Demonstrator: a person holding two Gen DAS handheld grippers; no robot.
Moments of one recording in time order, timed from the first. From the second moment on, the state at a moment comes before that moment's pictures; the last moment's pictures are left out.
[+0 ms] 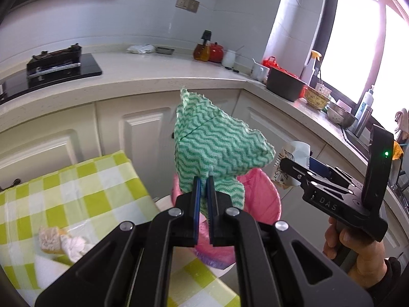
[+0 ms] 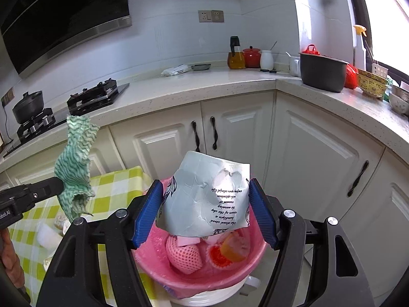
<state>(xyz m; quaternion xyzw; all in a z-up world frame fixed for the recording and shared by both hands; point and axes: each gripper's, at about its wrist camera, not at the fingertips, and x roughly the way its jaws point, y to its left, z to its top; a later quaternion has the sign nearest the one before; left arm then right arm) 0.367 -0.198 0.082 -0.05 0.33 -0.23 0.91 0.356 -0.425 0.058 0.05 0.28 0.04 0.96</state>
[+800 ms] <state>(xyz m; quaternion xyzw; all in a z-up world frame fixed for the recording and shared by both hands) 0.399 -0.214 0.054 -0.05 0.36 -0.23 0.90 0.381 -0.448 0.044 0.06 0.29 0.03 0.95</state>
